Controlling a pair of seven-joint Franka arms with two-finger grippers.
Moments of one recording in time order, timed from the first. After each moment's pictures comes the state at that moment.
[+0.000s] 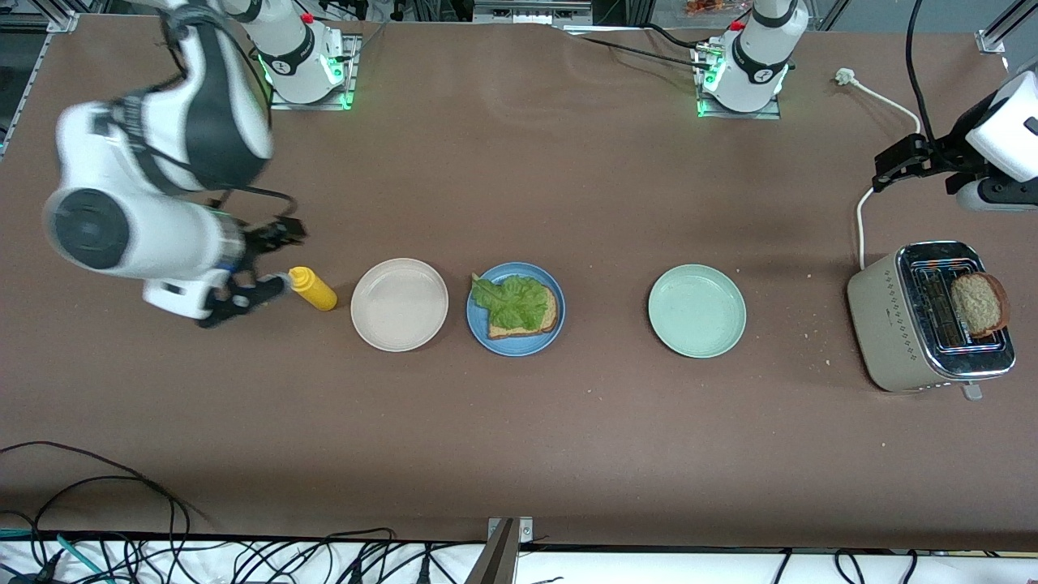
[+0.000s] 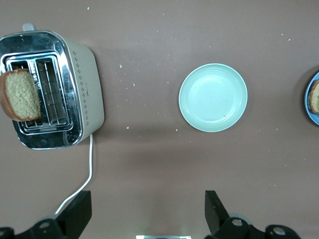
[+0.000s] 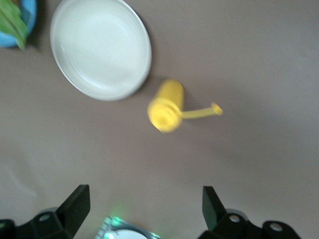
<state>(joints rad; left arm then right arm) -0.09 0.00 0.07 -1.57 0.01 1.47 -0.01 0.45 0.37 -0.32 -1.46 0.12 1.47 -0.33</state>
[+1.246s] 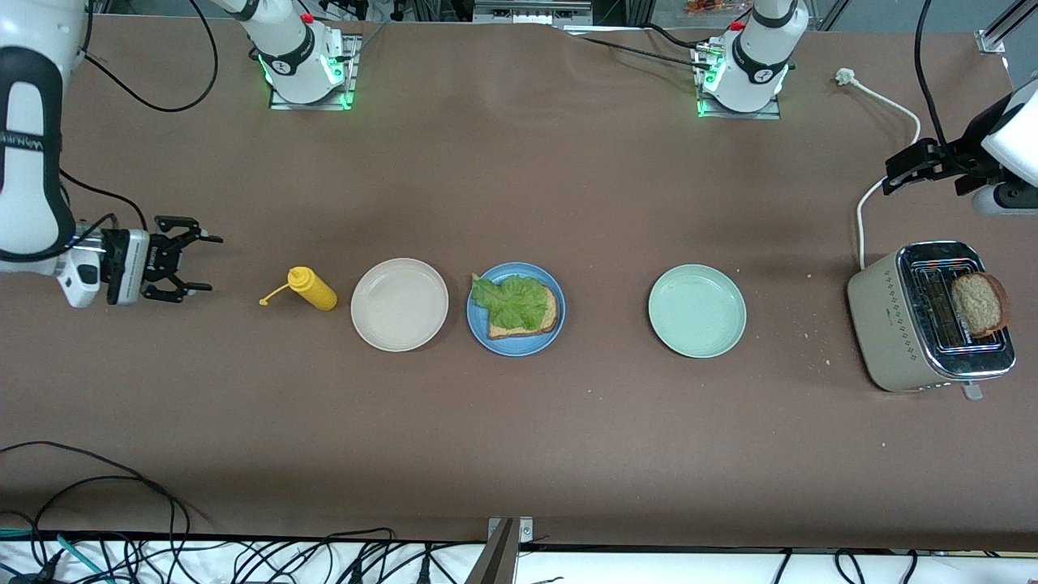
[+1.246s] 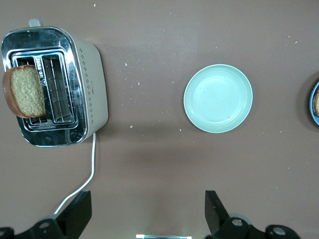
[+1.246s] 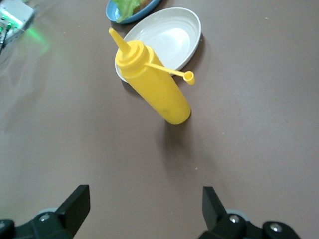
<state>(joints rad) -0.07 0.01 0.06 -1.57 0.01 1.47 -0.01 0.26 0.50 -0.65 -1.88 0.83 1.67 -1.88</state>
